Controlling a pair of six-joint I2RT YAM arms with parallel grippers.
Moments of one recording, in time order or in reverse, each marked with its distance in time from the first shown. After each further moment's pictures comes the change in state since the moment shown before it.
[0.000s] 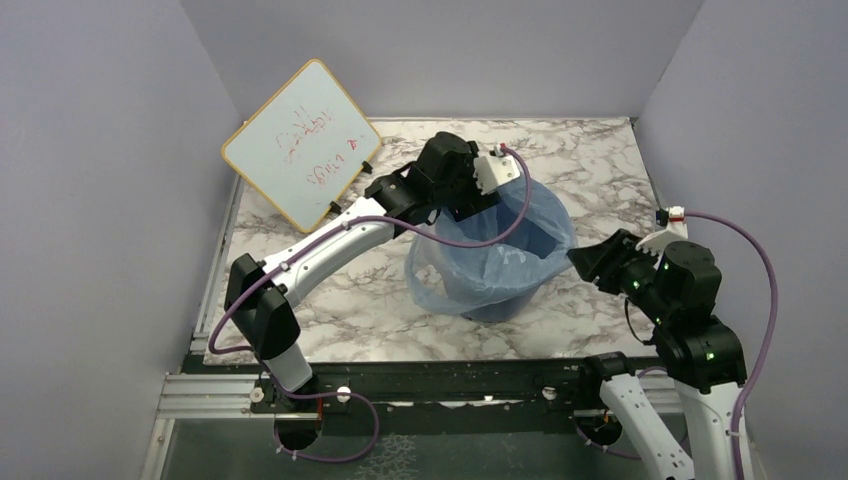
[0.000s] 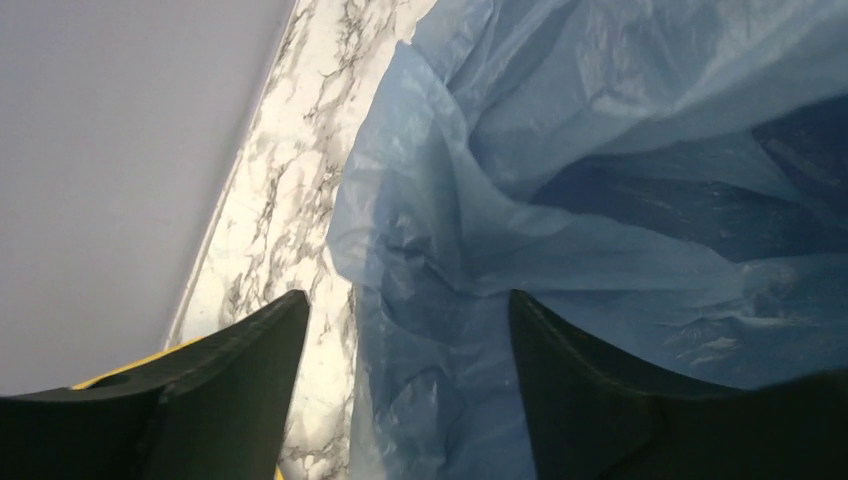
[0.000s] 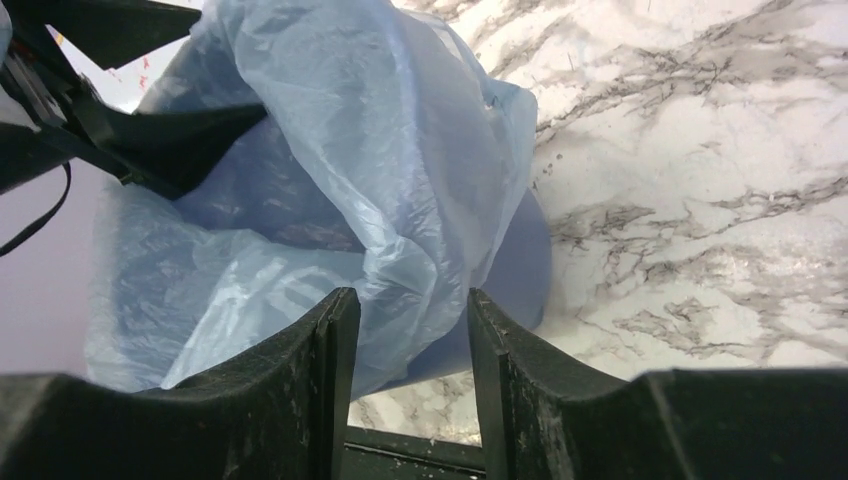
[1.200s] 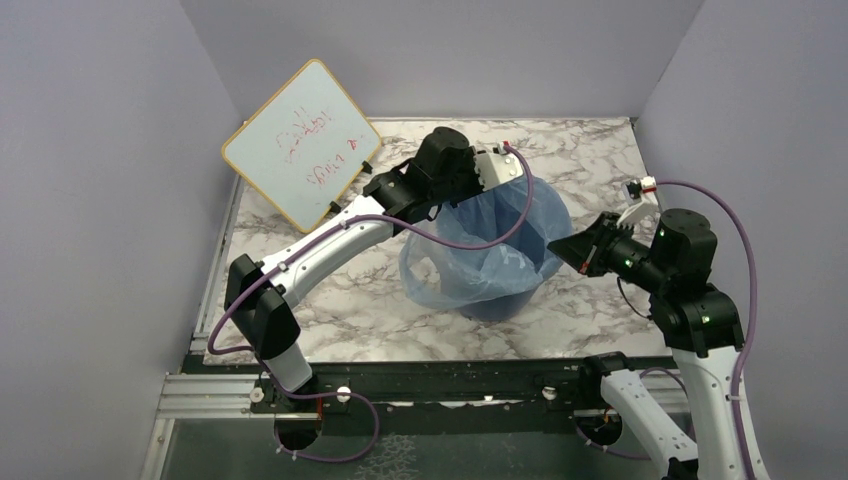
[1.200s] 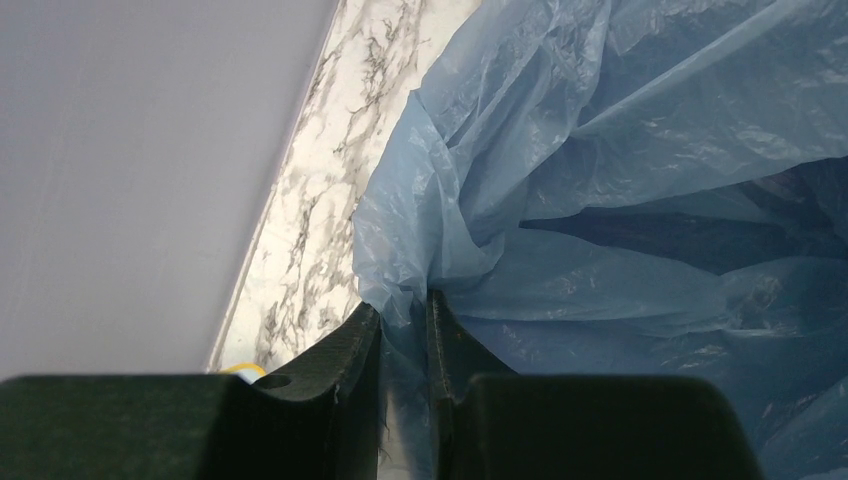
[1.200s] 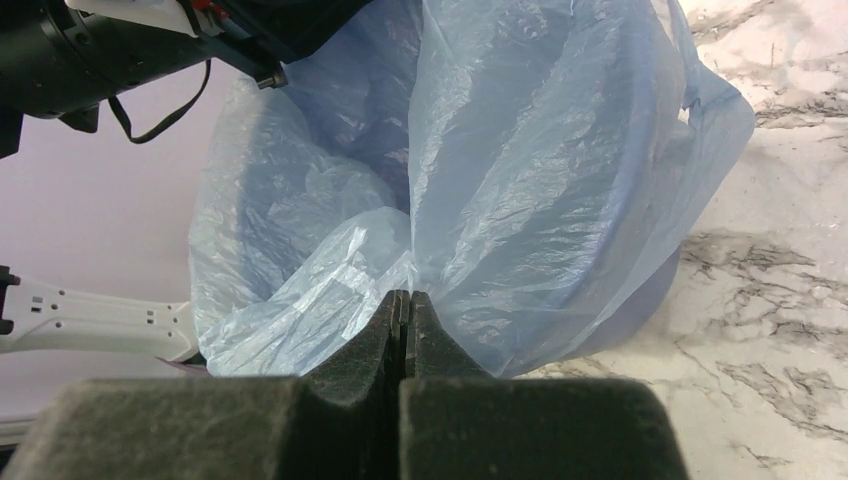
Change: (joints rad) left arm 0.002 0.003 0.025 0.028 0.011 0.073; right arm -0.002 0.166 0.091 0.069 -0.347 -0.074
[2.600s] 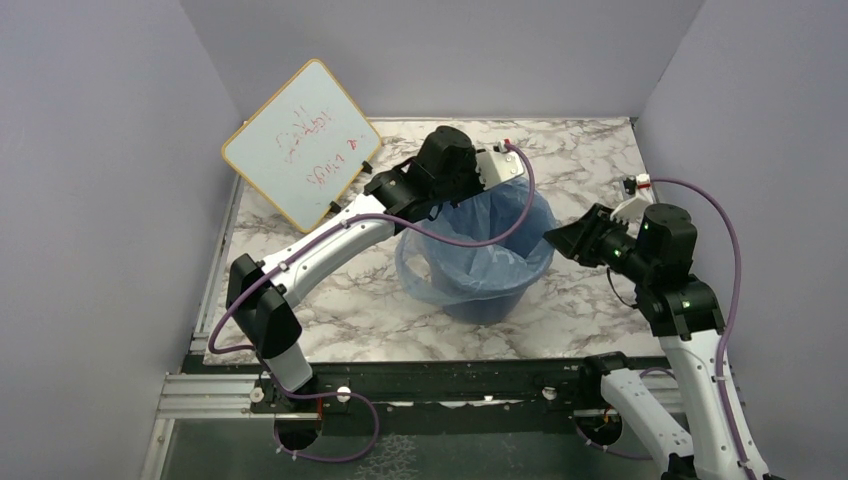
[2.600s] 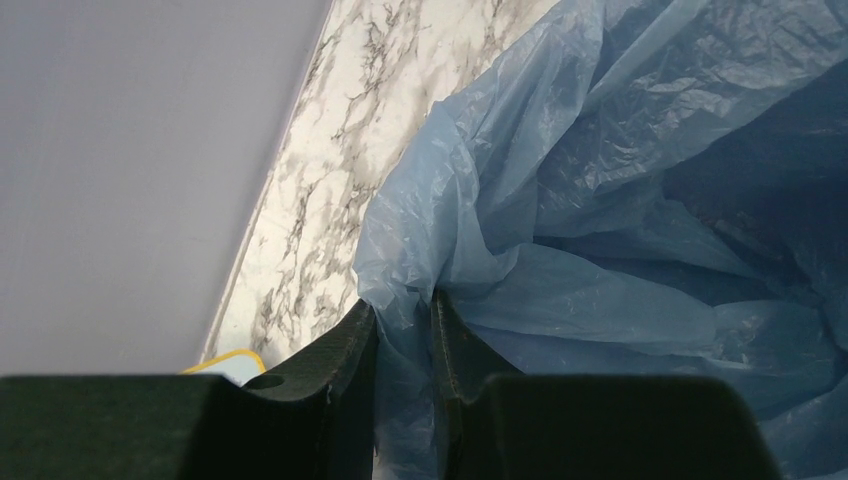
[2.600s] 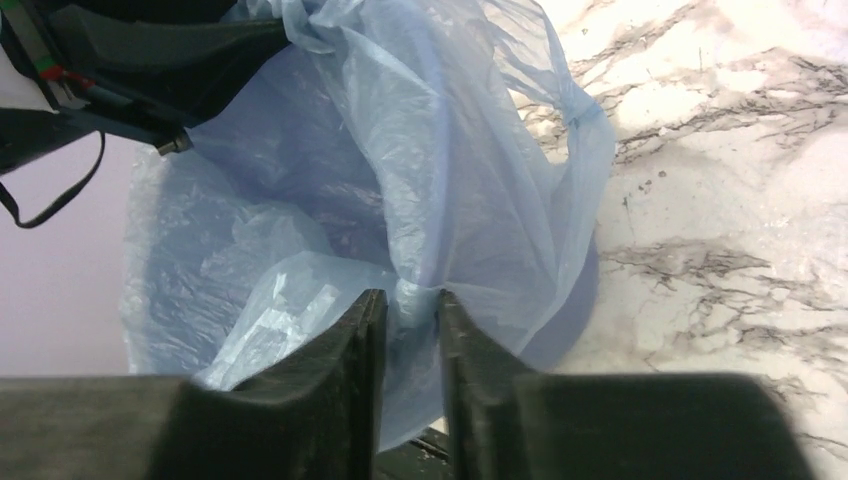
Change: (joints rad) left arm -0.004 0.009 0.027 -0.039 -0.027 -0.030; right arm 0.000 0.020 -0.105 0.123 0.114 0.064
